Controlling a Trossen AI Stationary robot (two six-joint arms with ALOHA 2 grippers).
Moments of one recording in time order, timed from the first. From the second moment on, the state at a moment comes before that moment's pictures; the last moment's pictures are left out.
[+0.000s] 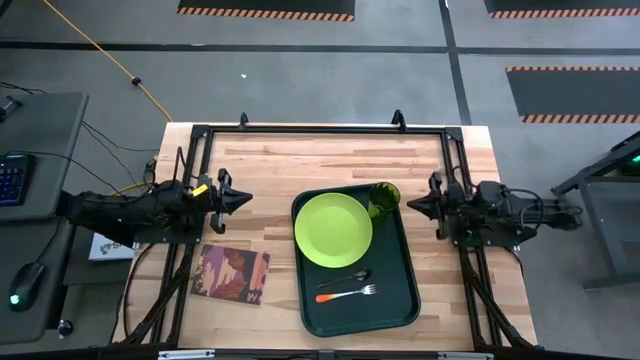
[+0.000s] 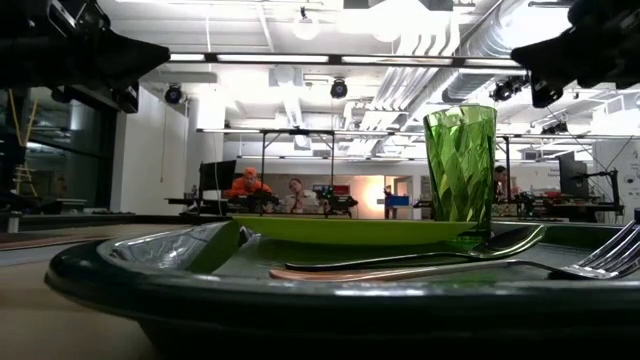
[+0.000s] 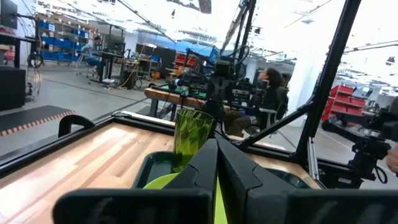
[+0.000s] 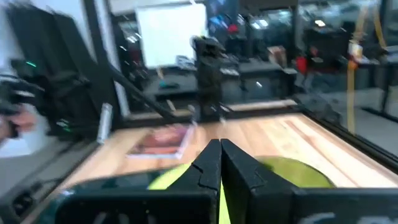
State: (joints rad) left arm 0.01 0.12 0.01 0.27 -0.09 -0.19; right arm 0.01 0.01 0.12 -0.05 0.01 0.08
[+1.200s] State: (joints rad) left arm 0.00 0.11 0.01 0.25 -0.09 -0.19; right arm 0.11 0.01 0.01 0.03 0.06 0.10
